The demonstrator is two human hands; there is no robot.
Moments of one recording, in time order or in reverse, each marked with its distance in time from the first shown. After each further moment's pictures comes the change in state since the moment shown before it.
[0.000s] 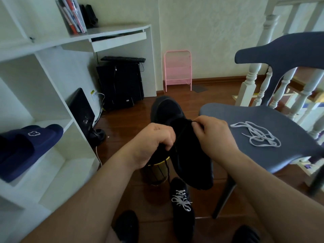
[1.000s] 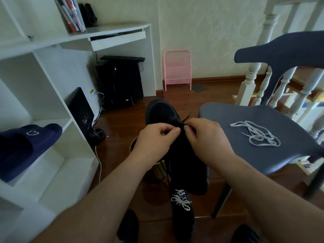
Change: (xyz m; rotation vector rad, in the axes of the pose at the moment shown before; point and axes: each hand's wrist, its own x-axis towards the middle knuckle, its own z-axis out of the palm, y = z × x) left_hand 0.011 -0.020 0.014 0.283 0.315 -0.096; right_hand -0.011 -0.020 0.000 0.008 -0.013 -0.106
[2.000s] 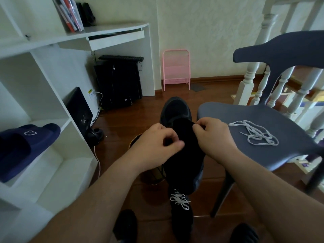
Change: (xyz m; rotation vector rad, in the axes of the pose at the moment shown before) left_hand -0.005 -0.002 -0.012 0.343 -0.238 0.155; right_hand 0.006 0.012 -0.009 0.164 -0.088 0.422
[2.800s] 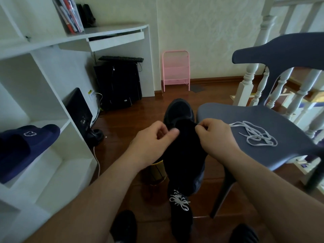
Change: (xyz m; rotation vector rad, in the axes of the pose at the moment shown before) left_hand 0.007 -0.010 0.003 -0.214 0.118 -0.137; right_hand 0.003 0.006 -0.003 0.023 -0.023 0.046
